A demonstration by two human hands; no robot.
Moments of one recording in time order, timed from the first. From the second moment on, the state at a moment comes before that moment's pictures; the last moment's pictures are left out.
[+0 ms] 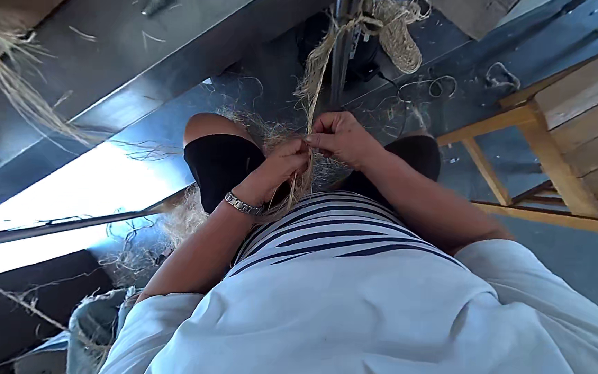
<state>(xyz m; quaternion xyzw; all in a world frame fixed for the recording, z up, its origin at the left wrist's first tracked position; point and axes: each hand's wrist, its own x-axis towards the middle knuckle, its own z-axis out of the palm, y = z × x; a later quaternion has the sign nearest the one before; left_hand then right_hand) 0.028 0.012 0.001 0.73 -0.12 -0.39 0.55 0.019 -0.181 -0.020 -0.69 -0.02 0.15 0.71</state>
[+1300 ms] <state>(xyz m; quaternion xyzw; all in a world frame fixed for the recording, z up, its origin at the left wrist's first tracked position) 0.059 0.039 0.032 0.79 -0.21 -0.27 0.50 0.077 -0.165 -0.058 -0.84 -0.06 0.18 0.51</state>
